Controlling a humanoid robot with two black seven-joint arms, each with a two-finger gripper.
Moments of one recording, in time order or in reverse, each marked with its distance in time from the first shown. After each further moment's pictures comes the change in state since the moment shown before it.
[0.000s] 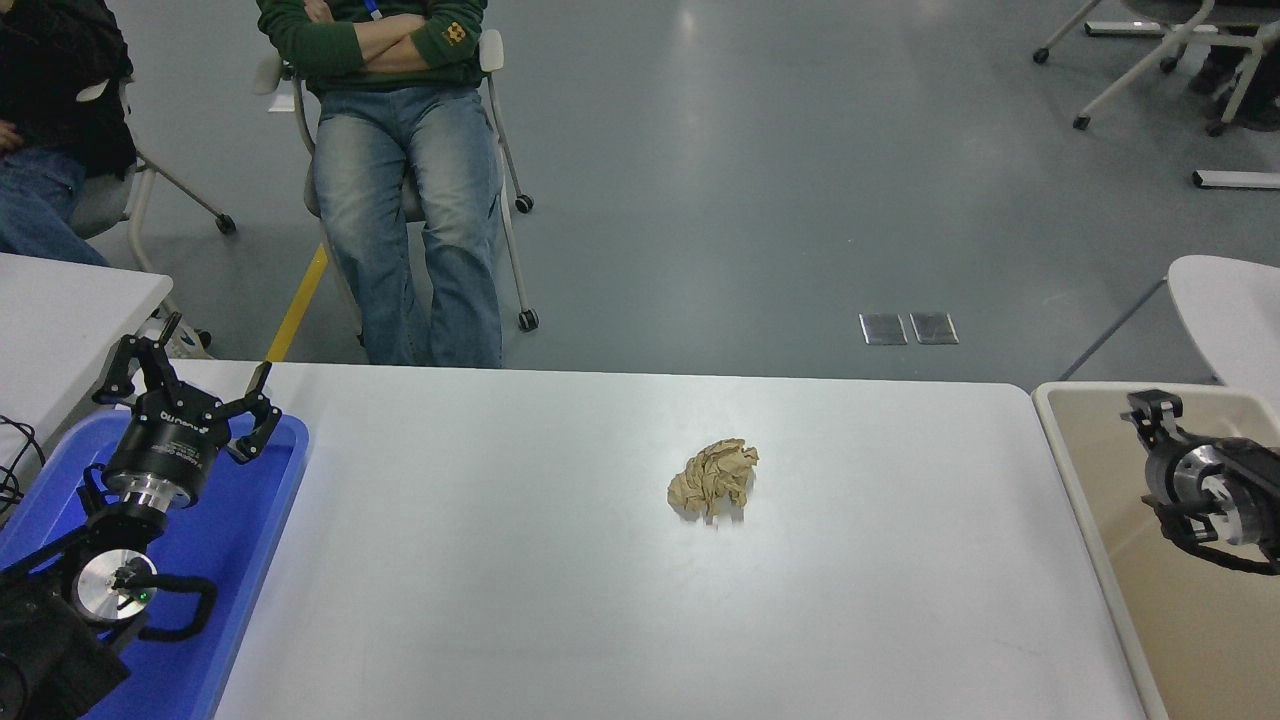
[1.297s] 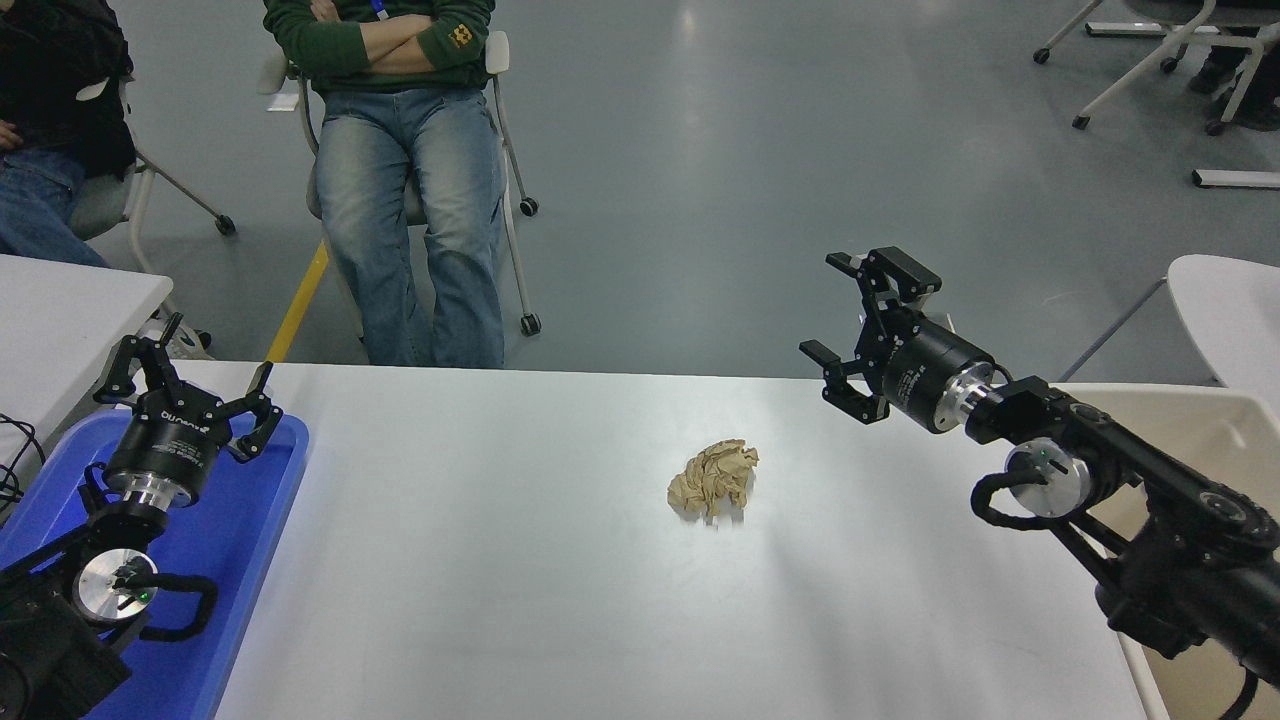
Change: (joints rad) left arm 0.000 -0.001 -0.002 0.000 0.000 0.000 -0.001; right arm -0.137 0.262 0.272 0.444 -0.061 0.152 0.294
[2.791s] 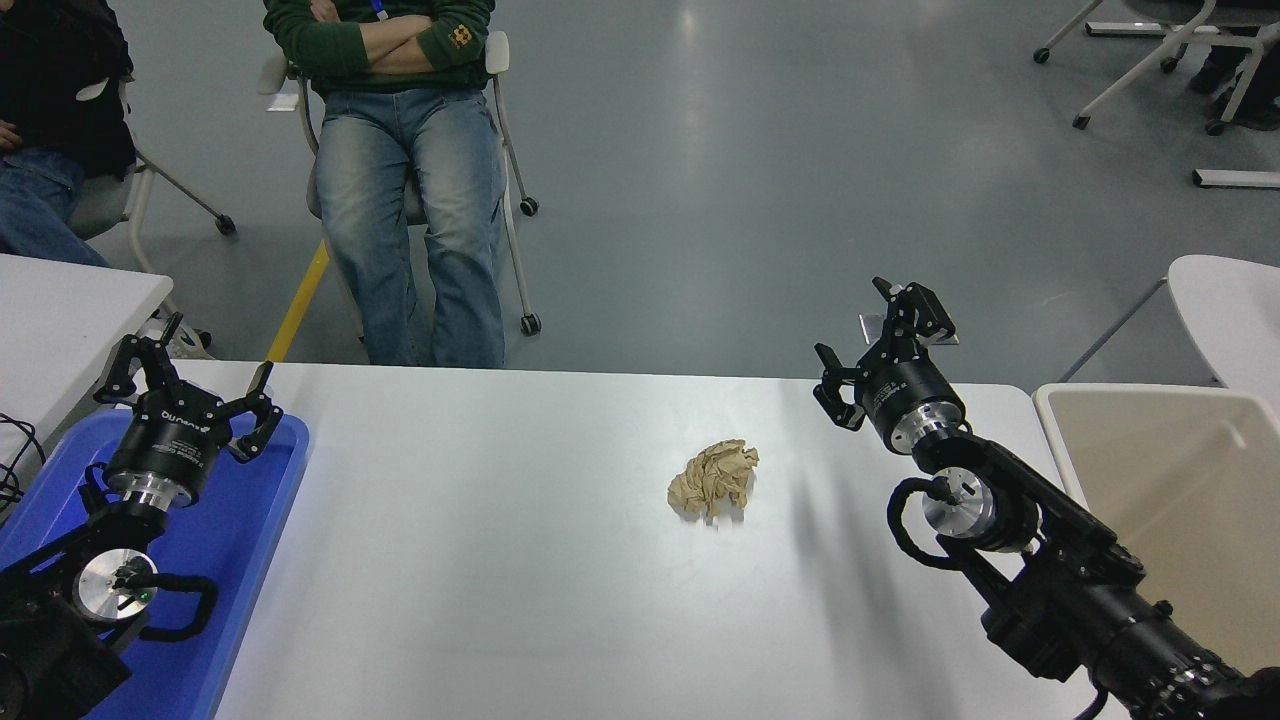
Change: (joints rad) left arm 0.000 0.000 0.000 0.000 0.000 0.000 0.000; right arm -0.017 0.246 0.180 -0.405 0.175 -0.106 0.249
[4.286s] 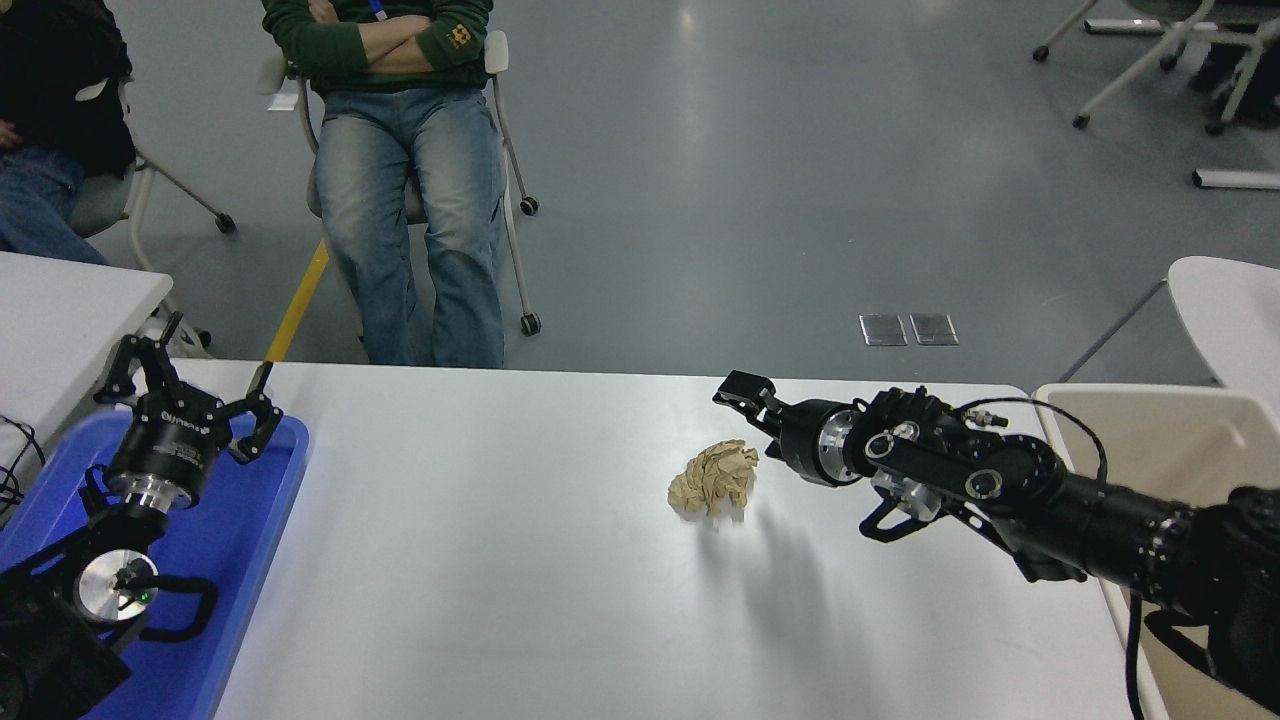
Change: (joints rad) left arm 0.000 0.000 0.000 0.000 0.000 0.000 0.001; right arm 0.506 -0.027 -1.023 -0.005 -0.261 0.071 -0.498
